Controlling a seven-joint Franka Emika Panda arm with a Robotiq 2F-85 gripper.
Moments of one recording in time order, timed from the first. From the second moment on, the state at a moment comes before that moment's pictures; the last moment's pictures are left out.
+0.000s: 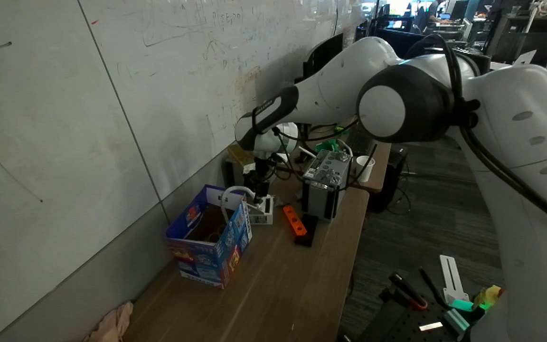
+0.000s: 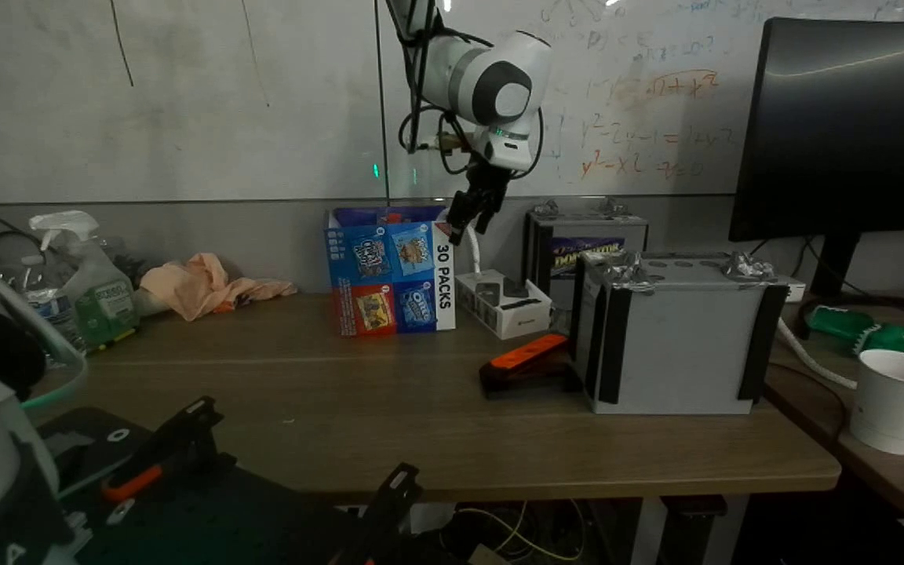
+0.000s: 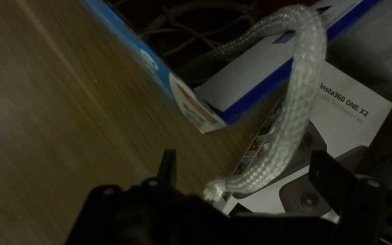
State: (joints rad) arm -0.03 0.71 0.03 -1.59 0.43 2.33 1.40
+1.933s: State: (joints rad) arm 0.20 0.31 0.08 -1.77 0.26 2.21 1.36
